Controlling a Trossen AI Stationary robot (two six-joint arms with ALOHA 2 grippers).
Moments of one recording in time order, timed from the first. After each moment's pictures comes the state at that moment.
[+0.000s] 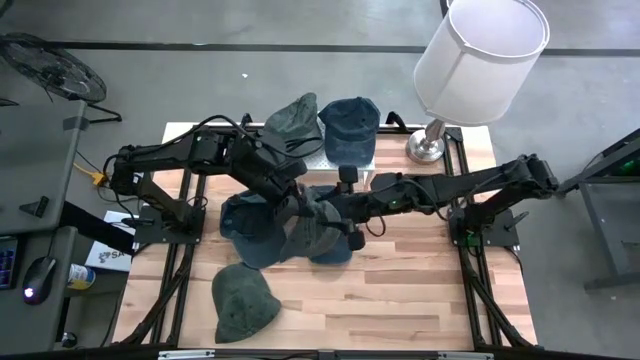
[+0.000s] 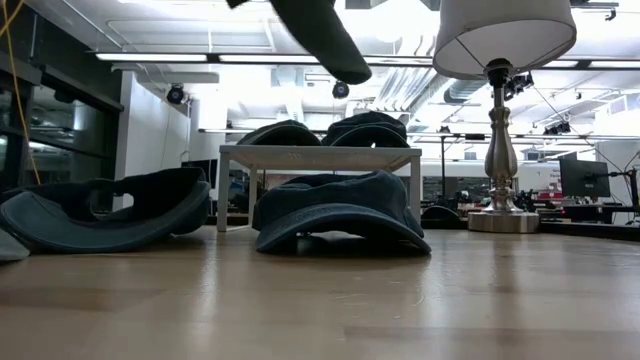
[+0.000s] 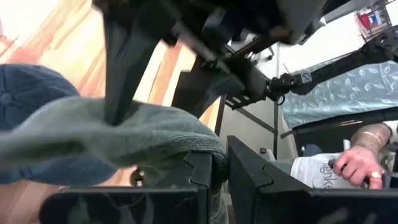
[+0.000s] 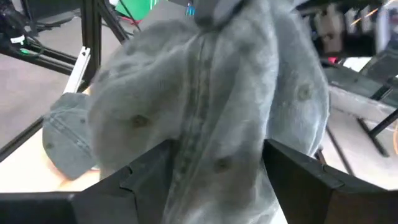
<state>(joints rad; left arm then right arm) -0.06 1.53 1.90 -0.96 0.26 -0.68 0.15 1.46 1.26 -0.07 0.10 -0.26</state>
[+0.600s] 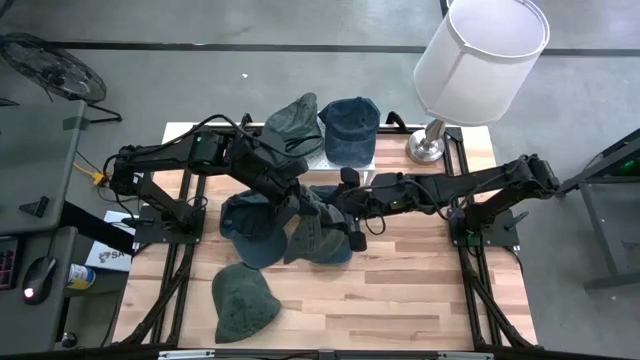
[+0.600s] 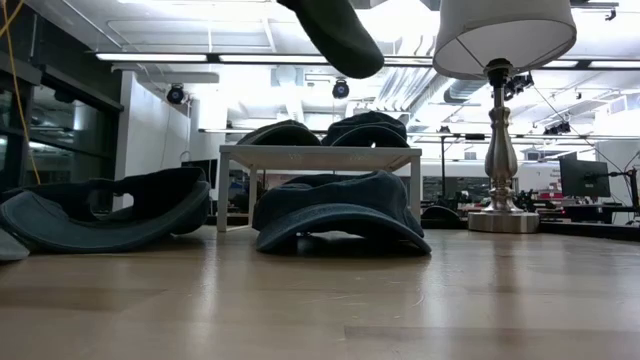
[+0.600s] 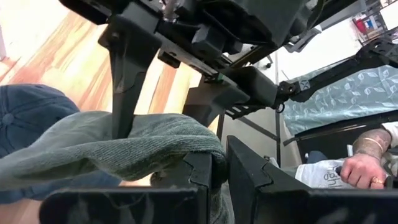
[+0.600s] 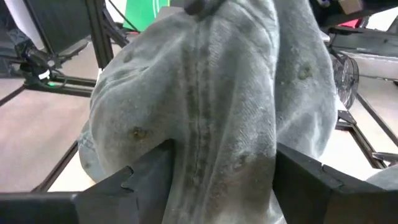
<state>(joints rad) -0.06 1.53 1.90 -0.92 0.23 -0.66 0.15 1.46 1.26 -0.09 0.06 -0.04</state>
